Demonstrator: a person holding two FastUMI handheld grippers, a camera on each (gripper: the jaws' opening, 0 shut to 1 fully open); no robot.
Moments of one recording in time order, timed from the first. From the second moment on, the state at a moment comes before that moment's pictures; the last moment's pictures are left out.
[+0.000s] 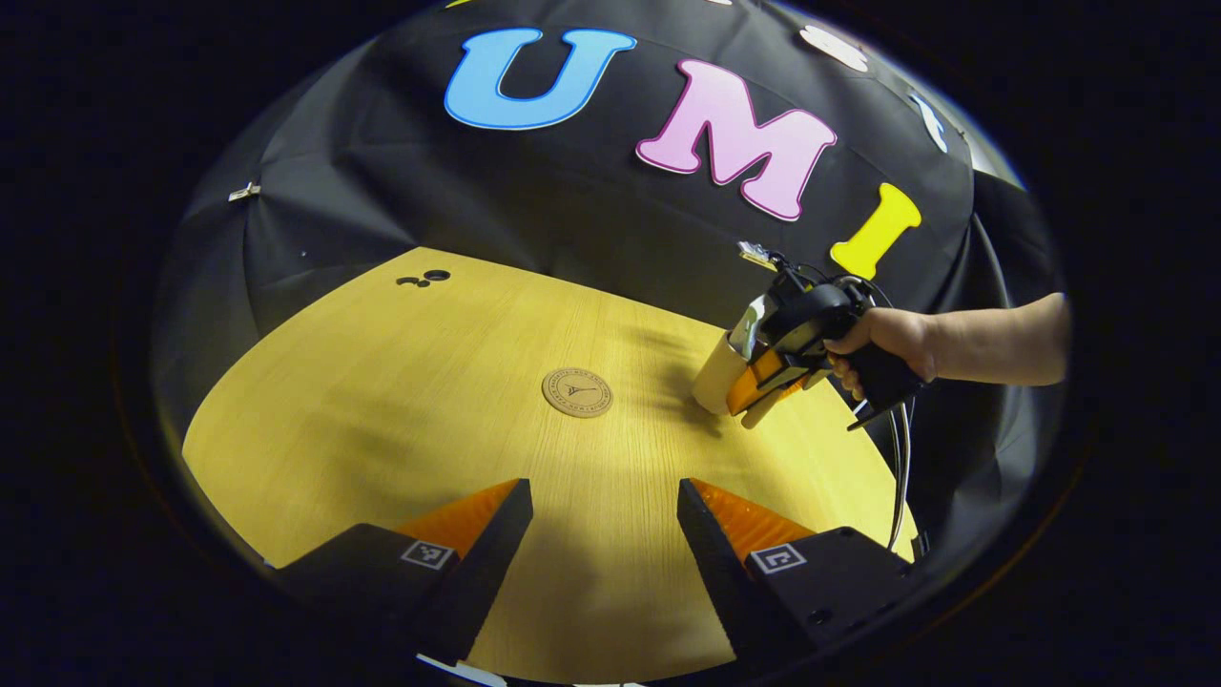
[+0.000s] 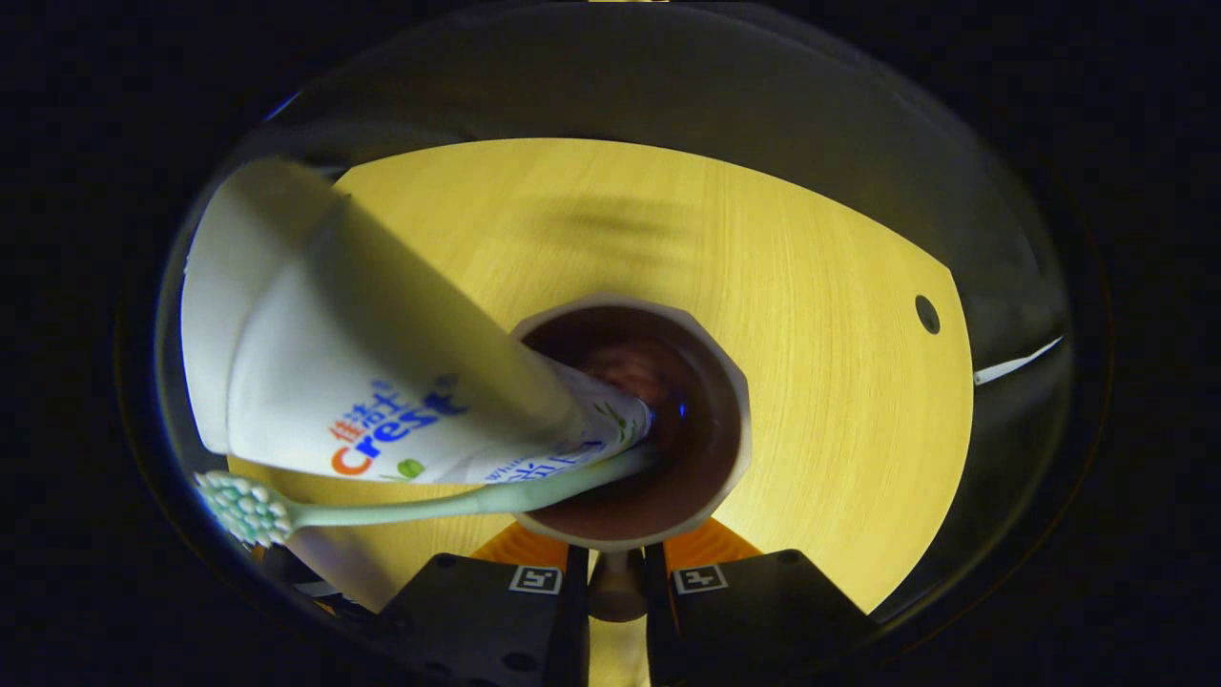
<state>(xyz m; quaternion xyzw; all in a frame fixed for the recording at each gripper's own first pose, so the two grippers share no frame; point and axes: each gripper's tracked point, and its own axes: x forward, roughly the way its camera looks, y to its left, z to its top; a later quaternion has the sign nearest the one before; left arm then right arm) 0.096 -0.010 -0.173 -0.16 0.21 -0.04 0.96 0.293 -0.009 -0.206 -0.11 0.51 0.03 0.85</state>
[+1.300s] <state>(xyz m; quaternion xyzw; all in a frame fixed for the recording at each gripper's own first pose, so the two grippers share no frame) 0.054 0.050 -0.207 -0.19 0.22 0.02 0.96 0.300 0.184 -0.261 -0.18 0.54 0.13 0.81</state>
